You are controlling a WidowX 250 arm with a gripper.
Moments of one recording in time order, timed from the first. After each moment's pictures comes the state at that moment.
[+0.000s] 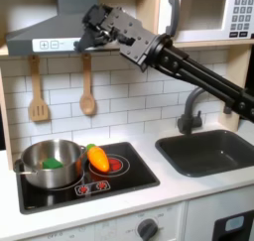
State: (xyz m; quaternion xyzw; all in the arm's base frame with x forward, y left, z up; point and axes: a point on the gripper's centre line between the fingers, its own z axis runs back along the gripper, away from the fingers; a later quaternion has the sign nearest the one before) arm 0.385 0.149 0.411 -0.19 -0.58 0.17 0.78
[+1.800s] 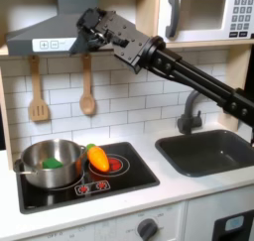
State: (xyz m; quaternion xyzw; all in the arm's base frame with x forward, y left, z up) arm 0.395 0.156 0.400 -0.17 -0.57 0.17 0.78
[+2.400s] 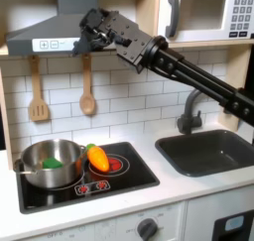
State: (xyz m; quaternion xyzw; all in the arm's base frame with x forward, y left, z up) arm 0.396 0.149 0.396 -0.17 -0.57 0.16 0.79
